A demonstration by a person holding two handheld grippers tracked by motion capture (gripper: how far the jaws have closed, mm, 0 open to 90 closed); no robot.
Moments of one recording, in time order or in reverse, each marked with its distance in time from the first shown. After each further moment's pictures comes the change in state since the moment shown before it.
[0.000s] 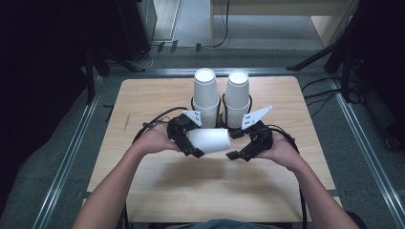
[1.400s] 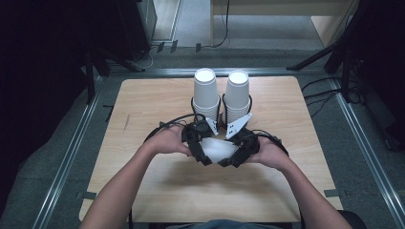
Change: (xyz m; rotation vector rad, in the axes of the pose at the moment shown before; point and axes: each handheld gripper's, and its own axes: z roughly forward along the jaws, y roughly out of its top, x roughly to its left) left arm -0.004 0.023 0.044 0.183 -0.060 0.009; right arm 0.002 0.001 0.043 0.137 0.019 -0.072
